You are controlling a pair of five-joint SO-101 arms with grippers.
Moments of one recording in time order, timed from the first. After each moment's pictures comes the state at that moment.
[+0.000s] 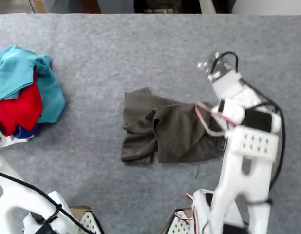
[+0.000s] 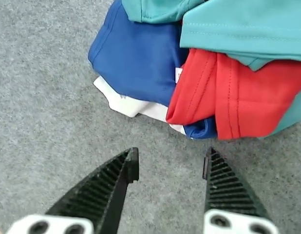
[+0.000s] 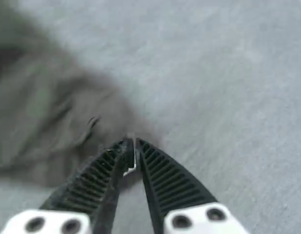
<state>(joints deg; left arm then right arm) -51.5 -42.5 26.9 79.1 -9.5 13.8 -38.9 32.0 72.4 49.2</state>
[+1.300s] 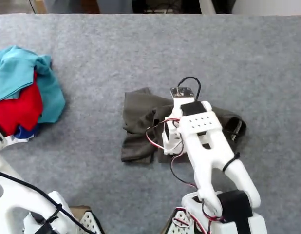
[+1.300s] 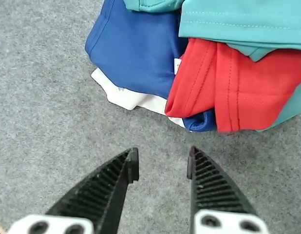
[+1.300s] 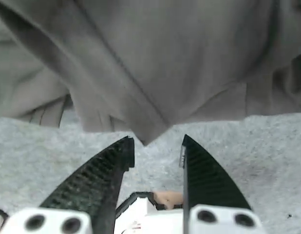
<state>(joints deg) -51.5 -42.5 27.1 79.9 -9.5 -13.4 -16.7 42.6 81.2 -10.0</state>
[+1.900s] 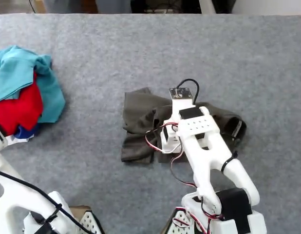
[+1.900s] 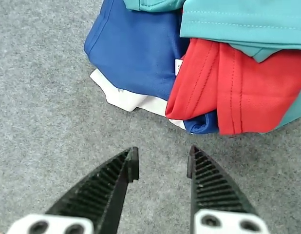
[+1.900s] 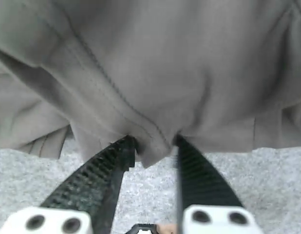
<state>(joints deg) -51.5 -42.5 29.3 77.4 -9.5 -13.4 -15.9 47.0 70.7 -10.0</state>
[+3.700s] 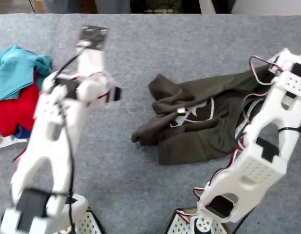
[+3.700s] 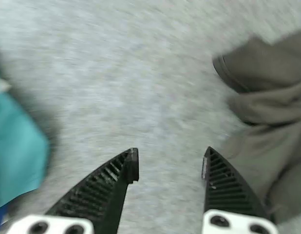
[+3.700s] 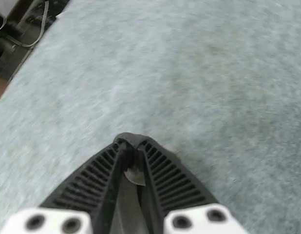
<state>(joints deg) 12.1 -13.7 4.8 77.3 1.2 34.3 28.9 -24.8 51.5 -26.2</state>
